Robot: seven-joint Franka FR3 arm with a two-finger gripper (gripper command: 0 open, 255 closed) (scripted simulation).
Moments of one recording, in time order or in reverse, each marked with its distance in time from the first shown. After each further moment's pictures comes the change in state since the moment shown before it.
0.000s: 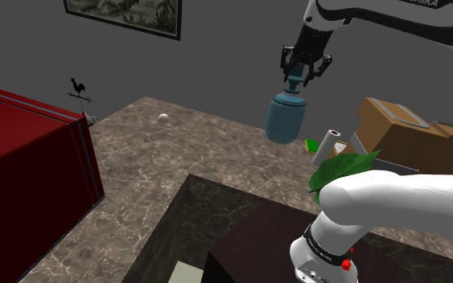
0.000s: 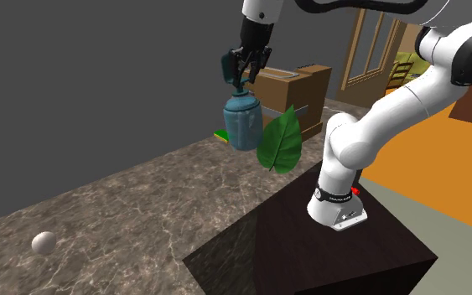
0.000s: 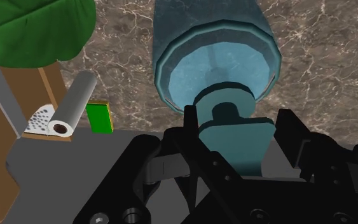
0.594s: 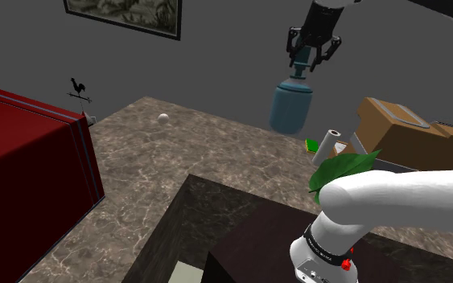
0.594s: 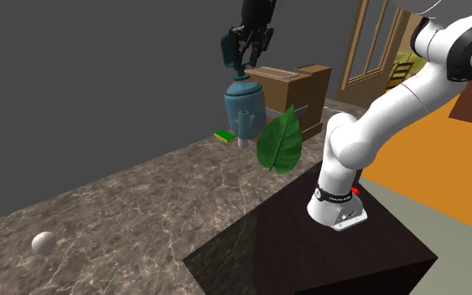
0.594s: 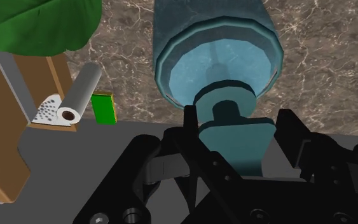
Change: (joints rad) arm -0.010 0.052 -0.003 0.158 -0.006 -0.104 -0.017
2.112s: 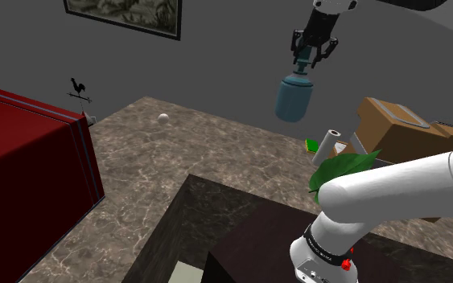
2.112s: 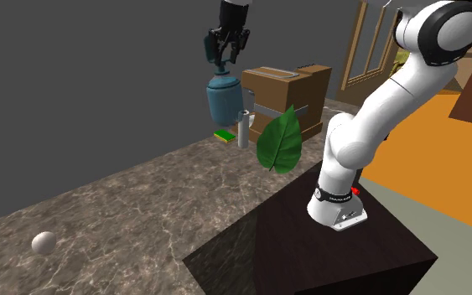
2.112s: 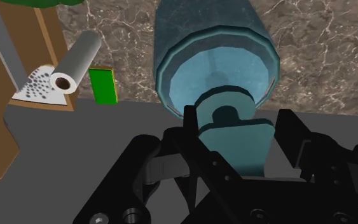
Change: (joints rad) arm -0.044 0.187 -0.127 0.081 -0.061 0.124 -0.132
